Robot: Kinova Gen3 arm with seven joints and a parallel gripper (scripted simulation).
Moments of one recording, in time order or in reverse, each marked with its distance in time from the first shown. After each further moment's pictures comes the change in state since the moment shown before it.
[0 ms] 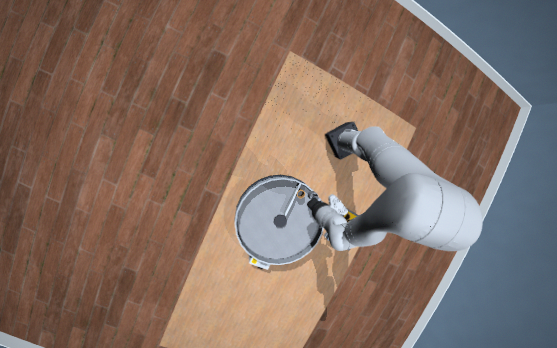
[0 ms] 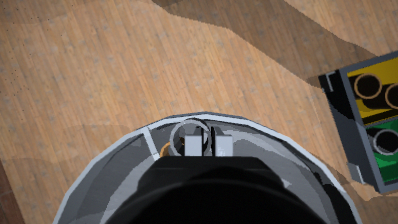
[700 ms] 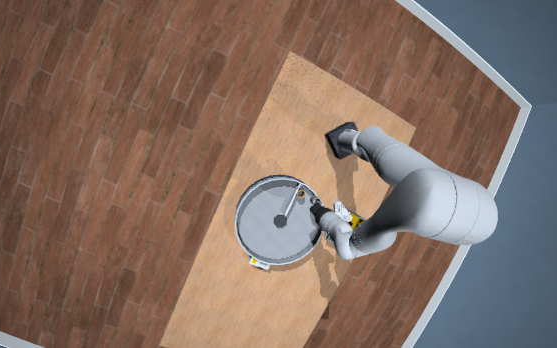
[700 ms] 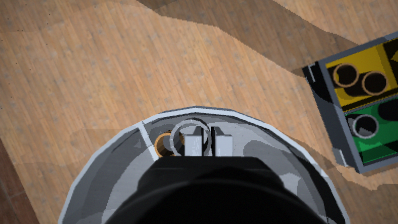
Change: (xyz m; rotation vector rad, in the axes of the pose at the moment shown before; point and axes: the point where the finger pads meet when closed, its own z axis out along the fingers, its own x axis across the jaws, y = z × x) arm 0.015 0.008 -0.022 -0.015 -0.009 0.045
